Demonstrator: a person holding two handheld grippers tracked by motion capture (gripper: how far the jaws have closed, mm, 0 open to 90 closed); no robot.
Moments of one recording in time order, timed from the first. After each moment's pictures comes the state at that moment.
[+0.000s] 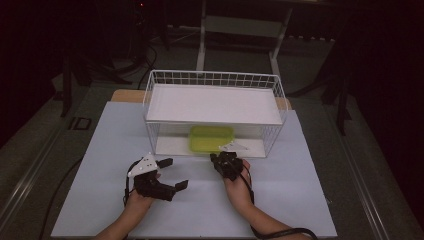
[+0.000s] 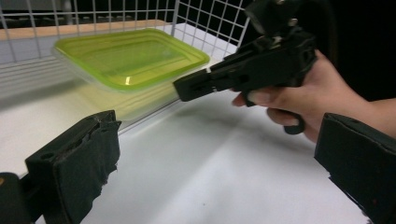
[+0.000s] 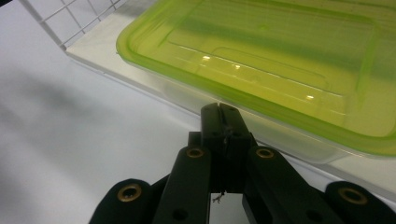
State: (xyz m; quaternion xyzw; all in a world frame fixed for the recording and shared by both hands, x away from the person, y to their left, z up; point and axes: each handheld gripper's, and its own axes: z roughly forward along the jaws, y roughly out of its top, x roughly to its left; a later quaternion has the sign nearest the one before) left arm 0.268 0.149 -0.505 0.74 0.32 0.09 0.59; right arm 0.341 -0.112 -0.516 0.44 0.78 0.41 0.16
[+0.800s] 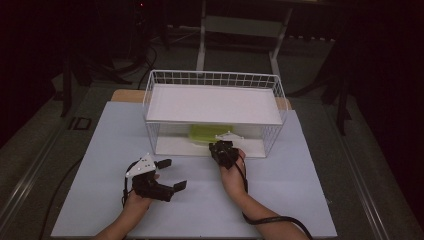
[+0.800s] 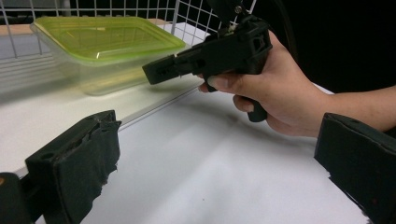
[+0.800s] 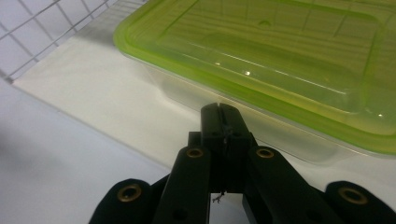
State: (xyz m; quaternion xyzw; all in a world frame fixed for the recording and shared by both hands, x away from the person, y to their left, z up) left arm 0.267 0.154 -0.507 0.74 0.32 0.09 0.59; right arm 0.379 -0.100 -0.521 0.46 0.76 0.41 0.19
